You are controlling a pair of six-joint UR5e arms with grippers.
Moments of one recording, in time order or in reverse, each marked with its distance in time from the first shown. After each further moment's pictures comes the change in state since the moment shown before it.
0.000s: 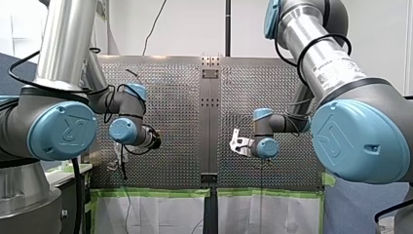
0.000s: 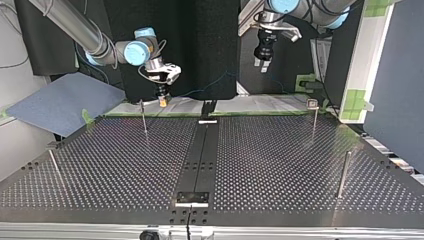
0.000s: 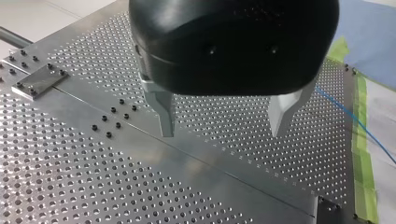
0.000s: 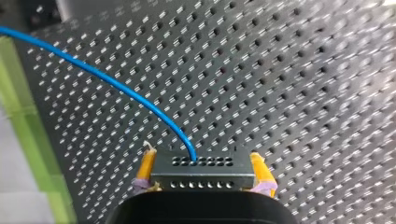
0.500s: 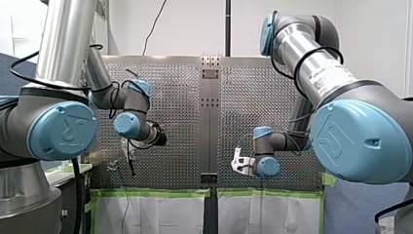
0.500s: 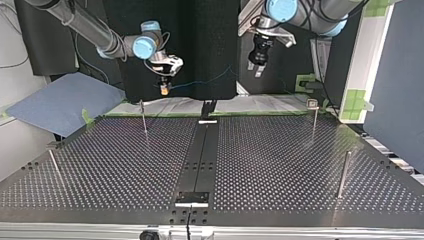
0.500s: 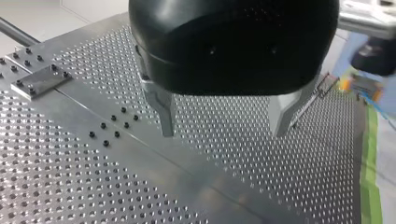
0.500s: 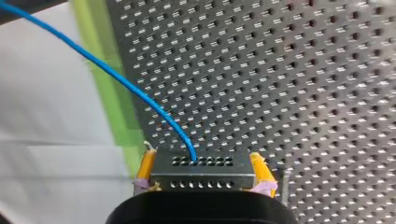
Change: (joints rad) left arm -0.001 0.006 0.060 -0.087 0.060 -0.075; right arm 0.003 0.123 0.029 -0.056 0.072 -0.005
